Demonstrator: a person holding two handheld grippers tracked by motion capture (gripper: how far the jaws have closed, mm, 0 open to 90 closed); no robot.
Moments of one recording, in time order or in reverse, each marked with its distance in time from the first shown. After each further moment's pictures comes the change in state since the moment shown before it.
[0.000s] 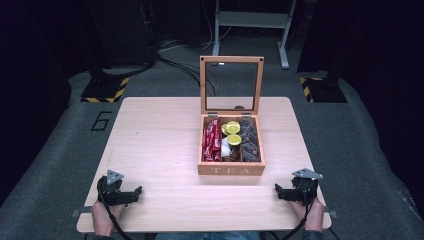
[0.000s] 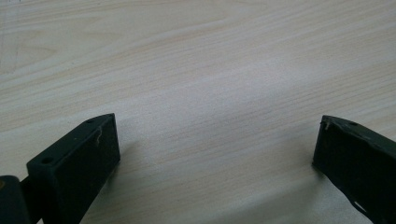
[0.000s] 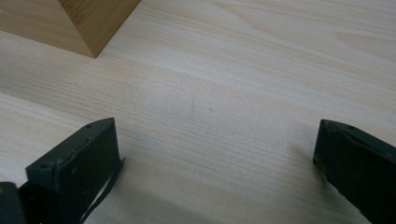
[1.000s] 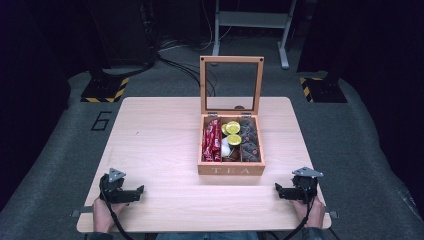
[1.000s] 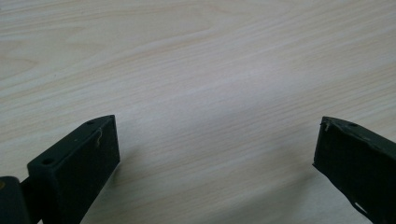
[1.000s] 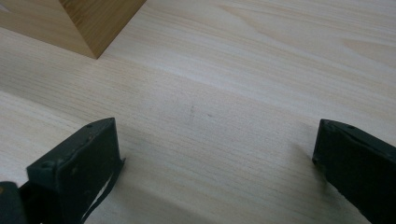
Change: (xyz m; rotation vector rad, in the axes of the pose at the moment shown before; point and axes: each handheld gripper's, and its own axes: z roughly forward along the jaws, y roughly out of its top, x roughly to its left) left arm -0.005 0.009 0.001 -0.001 -0.039 -0.001; right arm -0.006 0.003 0.003 -0.003 0.039 -0.036
